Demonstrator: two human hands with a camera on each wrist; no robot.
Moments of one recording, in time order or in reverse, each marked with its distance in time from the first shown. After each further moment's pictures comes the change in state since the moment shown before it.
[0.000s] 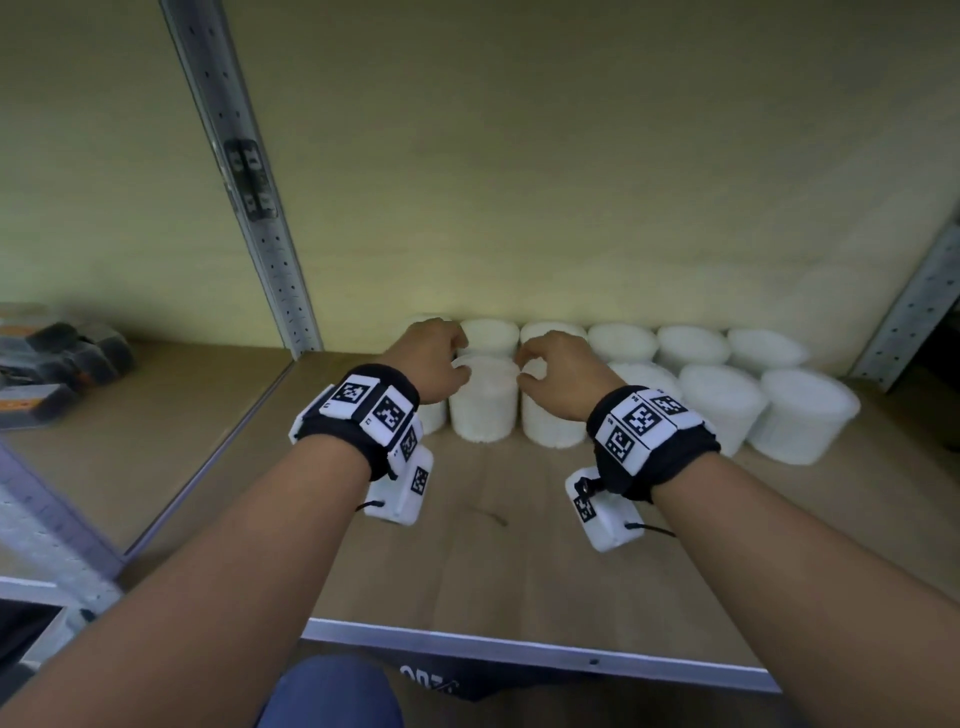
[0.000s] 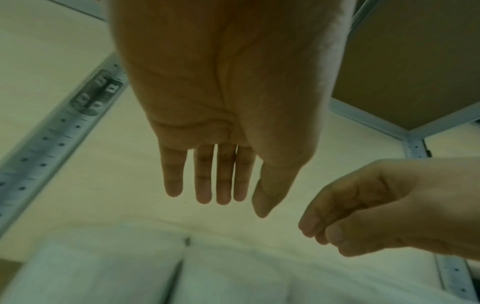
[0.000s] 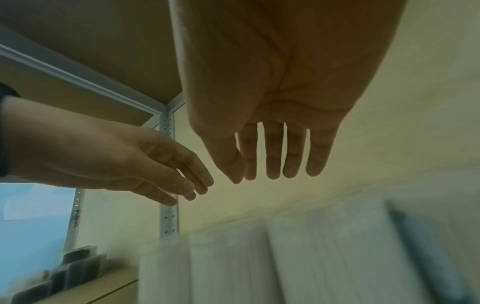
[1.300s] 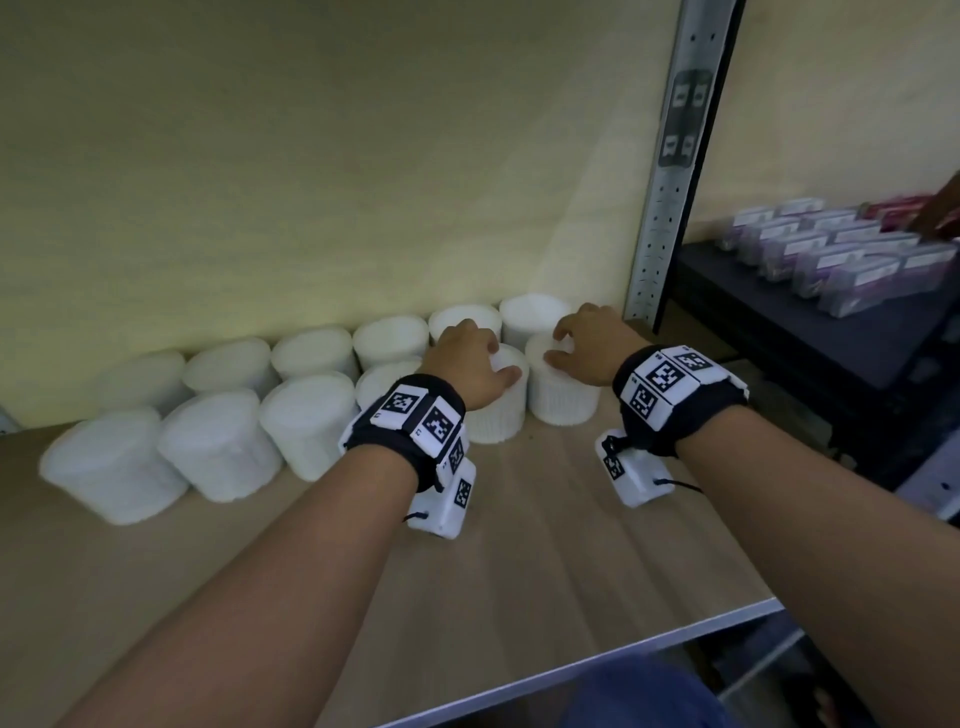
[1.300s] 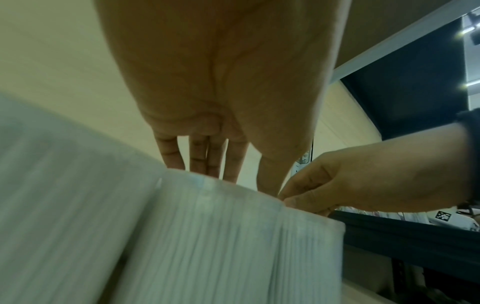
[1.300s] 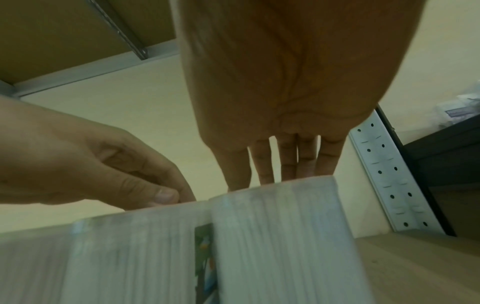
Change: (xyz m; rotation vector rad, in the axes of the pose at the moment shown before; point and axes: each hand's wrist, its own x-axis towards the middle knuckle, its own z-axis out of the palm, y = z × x) left_hand 0.091 0.235 0.150 -0.020 -0.149 0.242; right_hand -0.071 0.229 -0.118 -0.312 -0.026 0.490
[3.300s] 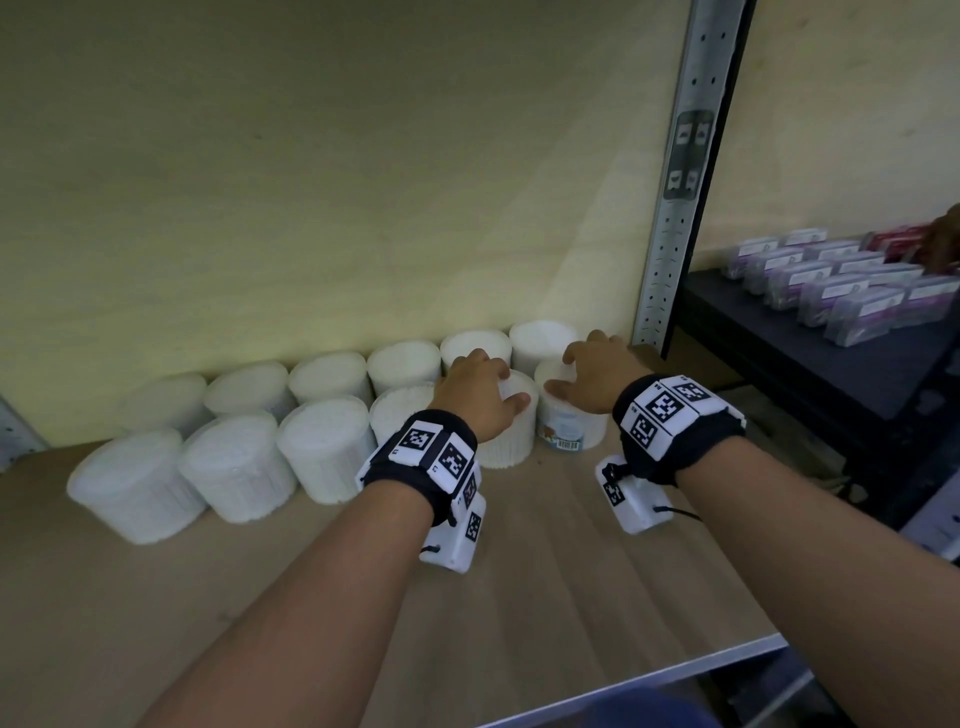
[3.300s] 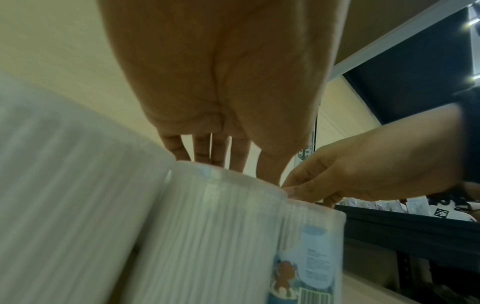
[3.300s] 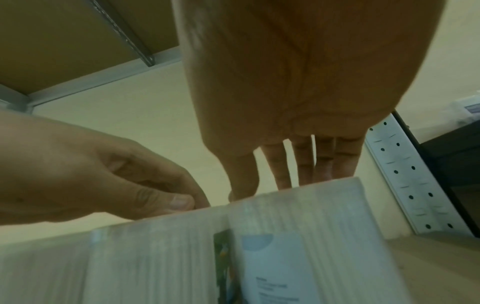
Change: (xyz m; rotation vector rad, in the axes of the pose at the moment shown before) left_hand -0.004 -0.001 0.005 -0.022 0.038 0.007; right_hand 0.002 -0.005 0.002 -0.016 -0.013 0.050
